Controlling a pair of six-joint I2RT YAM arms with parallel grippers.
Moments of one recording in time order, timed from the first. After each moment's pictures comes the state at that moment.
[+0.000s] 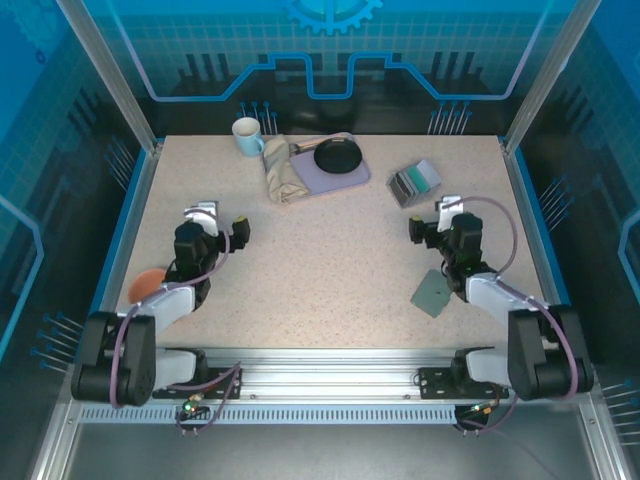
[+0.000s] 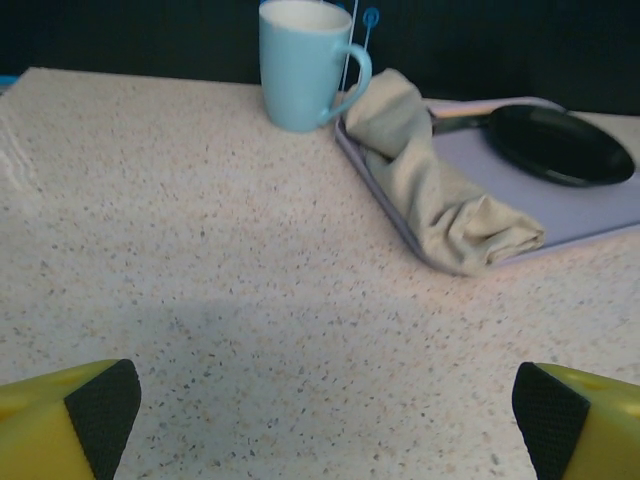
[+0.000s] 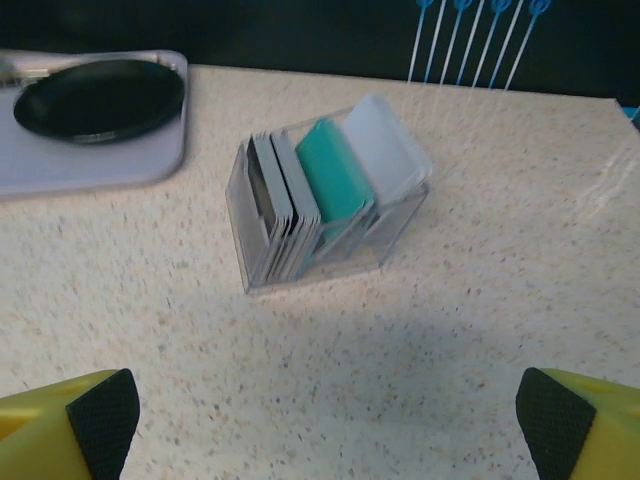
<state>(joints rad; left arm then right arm) -0.02 1.20 0.38 0.50 0.03 -0.13 0.09 1.24 0.50 0.33 0.06 -0.01</state>
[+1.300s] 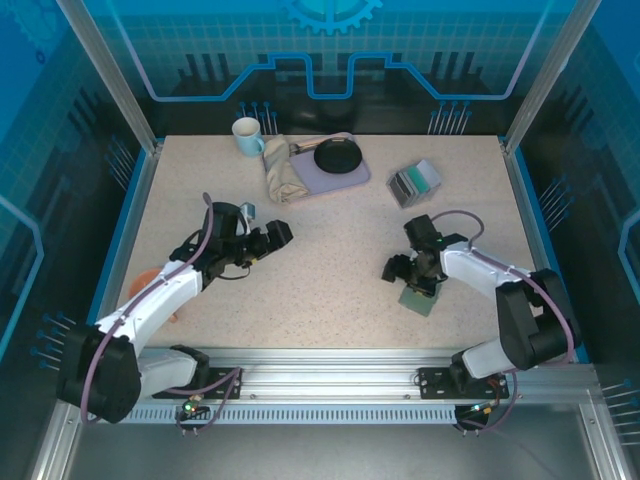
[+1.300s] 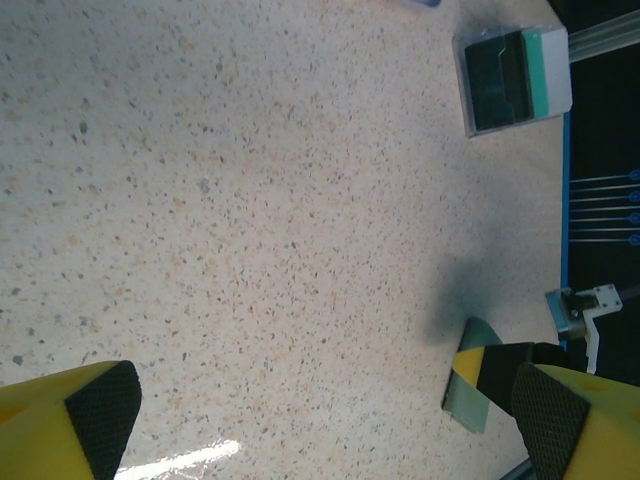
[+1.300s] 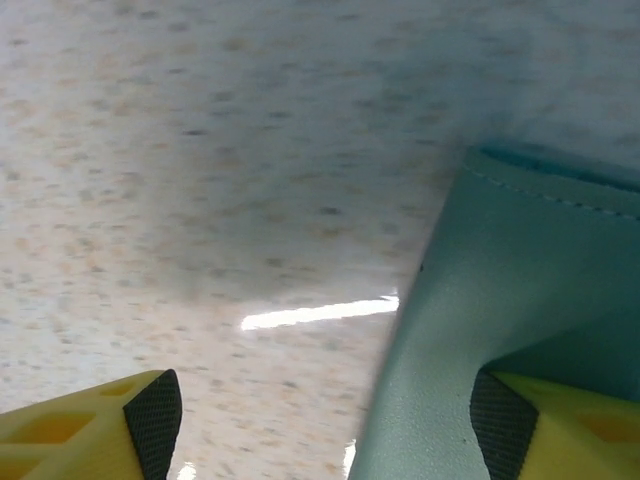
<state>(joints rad) -0.30 1.19 0.74 -0.29 0.36 -0.81 0.35 1.48 0.77 -0.64 -0.16 0.71</state>
